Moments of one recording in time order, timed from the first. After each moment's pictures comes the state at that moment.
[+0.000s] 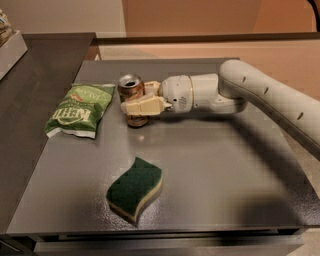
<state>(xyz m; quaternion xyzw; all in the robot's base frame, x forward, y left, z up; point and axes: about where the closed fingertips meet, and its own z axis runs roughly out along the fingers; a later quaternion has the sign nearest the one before) 0.562 0.064 0.894 -0.51 0.54 0.51 0.44</state>
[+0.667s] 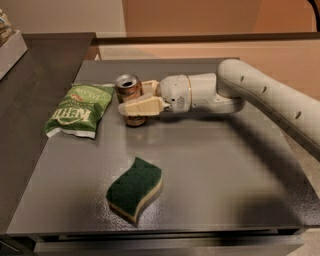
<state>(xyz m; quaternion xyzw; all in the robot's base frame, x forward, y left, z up) 0.560 0.069 0.895 -0.51 0.54 0.51 0.44</state>
